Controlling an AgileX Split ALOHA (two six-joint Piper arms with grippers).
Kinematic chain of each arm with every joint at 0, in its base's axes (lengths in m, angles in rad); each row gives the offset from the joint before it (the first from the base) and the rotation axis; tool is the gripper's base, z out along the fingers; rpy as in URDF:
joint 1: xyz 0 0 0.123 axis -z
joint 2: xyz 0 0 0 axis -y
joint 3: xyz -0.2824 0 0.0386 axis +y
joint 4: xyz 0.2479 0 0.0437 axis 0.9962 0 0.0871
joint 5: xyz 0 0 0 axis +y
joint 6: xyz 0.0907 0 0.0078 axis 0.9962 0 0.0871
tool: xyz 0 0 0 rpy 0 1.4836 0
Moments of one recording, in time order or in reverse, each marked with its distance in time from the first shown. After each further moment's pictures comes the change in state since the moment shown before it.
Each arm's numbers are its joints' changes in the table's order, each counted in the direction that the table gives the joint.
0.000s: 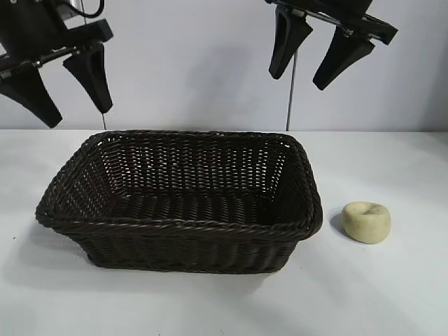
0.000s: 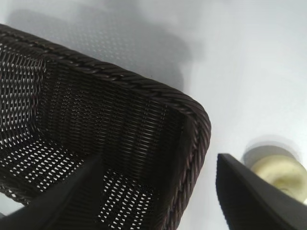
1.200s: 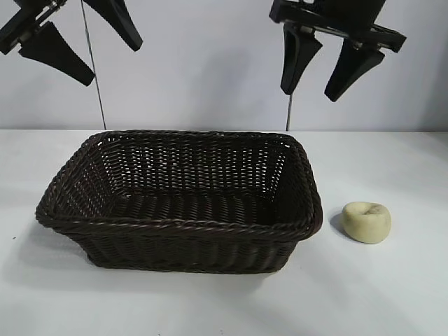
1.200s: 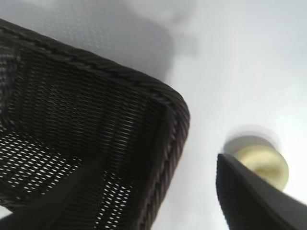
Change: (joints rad) left arm 0.000 0.067 0.022 -0.227 -0.039 0.000; right arm 0.000 0.000 0.074 -0.093 0.002 -0.004
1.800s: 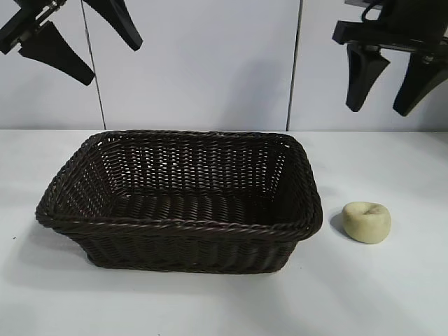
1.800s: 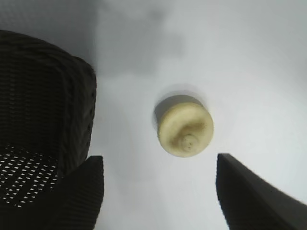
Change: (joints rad) left arm 0.000 0.000 0.000 0.000 -0.002 0.000; right arm 0.164 0.098 0.146 -0.054 -0.002 -0.001
